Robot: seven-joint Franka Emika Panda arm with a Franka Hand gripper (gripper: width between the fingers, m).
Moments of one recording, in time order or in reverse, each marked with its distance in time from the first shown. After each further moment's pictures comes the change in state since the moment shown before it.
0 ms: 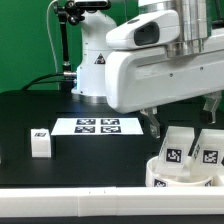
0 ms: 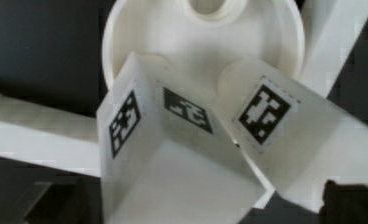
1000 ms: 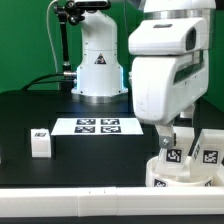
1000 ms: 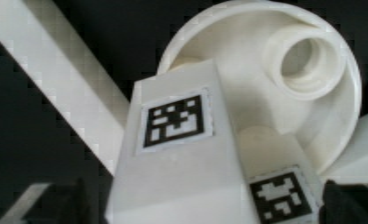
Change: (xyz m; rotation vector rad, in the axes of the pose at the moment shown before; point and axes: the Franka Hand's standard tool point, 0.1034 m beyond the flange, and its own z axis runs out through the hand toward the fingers) arm -0.007 0.009 0.015 -0.064 -0.066 -0.672
